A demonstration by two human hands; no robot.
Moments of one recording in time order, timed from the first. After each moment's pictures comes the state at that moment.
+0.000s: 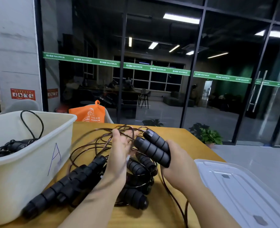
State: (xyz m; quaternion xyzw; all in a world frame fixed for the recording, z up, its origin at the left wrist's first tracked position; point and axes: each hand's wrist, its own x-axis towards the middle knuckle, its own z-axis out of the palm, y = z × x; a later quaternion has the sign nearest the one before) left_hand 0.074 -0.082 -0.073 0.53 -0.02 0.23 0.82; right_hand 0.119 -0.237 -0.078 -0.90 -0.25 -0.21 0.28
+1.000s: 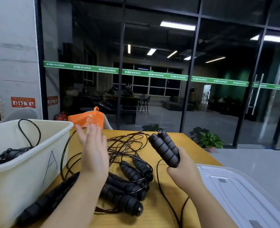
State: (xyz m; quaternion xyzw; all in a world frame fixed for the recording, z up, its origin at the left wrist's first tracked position) left_hand 0.062 -0.058 -0.049 0.39 -0.05 0.42 0.82; right_hand 0.139 -0.259 -0.086 -0.86 -0.18 -0.16 0.45
